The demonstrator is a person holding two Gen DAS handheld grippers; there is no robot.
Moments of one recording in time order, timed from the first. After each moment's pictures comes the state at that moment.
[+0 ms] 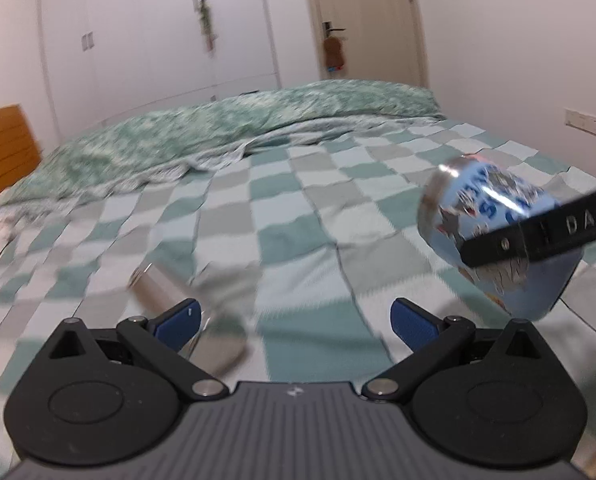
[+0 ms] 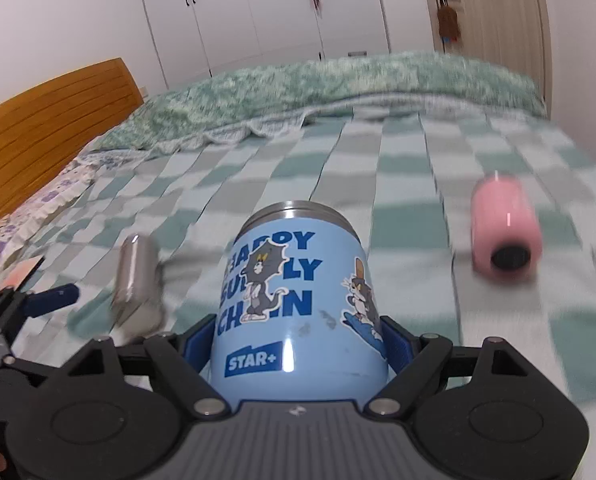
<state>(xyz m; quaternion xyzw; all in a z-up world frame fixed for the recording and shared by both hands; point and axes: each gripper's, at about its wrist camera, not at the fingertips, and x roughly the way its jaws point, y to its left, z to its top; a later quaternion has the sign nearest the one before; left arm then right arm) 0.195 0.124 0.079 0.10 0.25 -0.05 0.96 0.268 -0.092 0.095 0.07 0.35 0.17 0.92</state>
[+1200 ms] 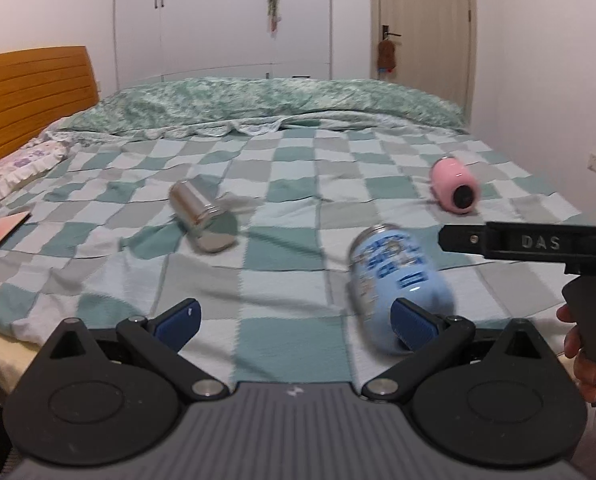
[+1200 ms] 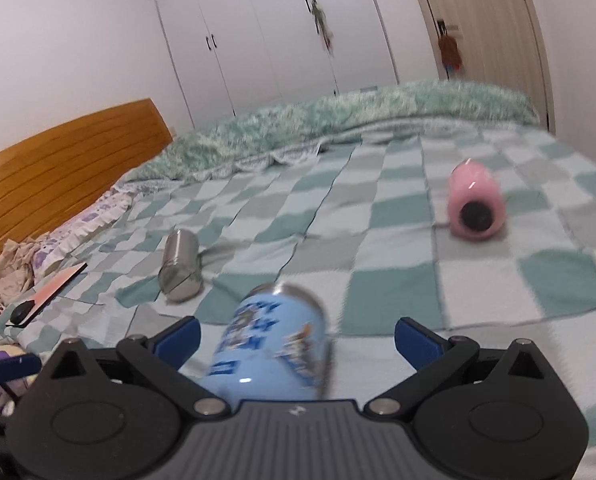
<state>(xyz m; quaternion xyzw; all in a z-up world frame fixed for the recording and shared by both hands) 0.051 0.073 0.095 0.01 0.27 0.01 0.96 0.157 -0.151 0.083 0.10 0.28 0.20 0.93</state>
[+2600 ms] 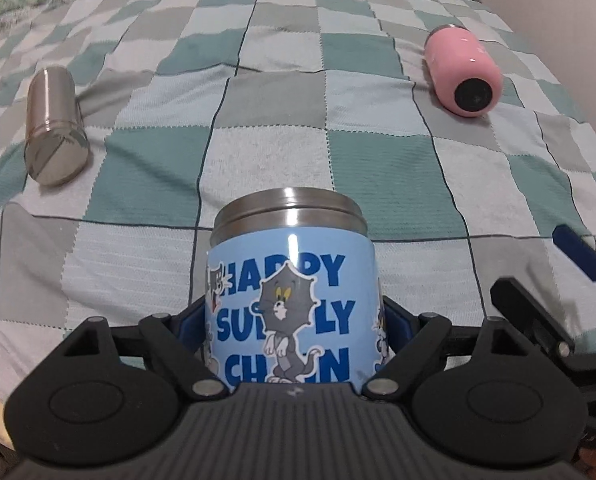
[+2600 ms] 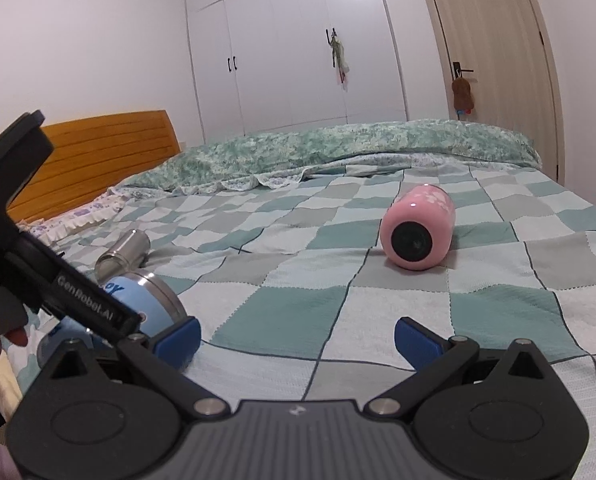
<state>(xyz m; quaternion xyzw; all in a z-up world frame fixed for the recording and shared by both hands) 0.232 -0.001 0.041 -0.02 0.52 -0.01 0.85 0.199 -0.233 0.019 0.05 0.21 0.22 0.95</state>
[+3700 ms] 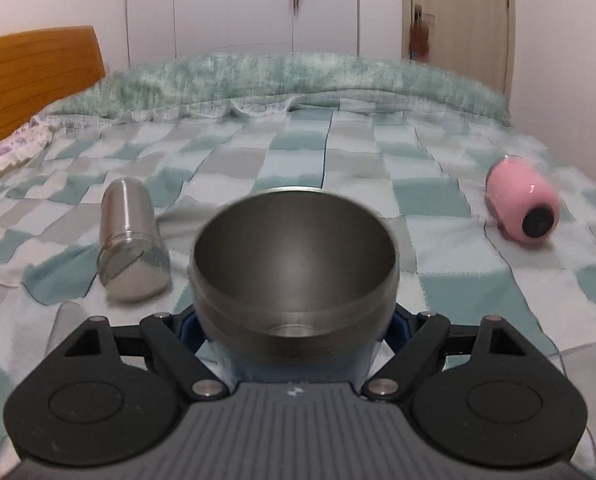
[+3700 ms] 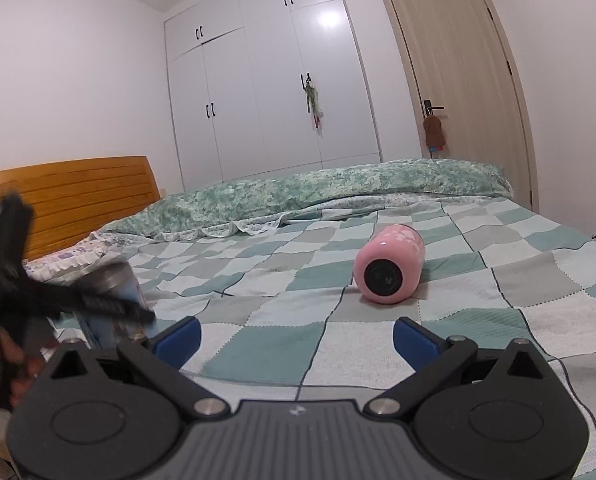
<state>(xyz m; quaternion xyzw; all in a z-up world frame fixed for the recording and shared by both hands) 0.237 0.037 0.031 0.00 0.27 0.06 0.96 0.178 -0.243 0.021 0.08 0.14 0.18 0.97</state>
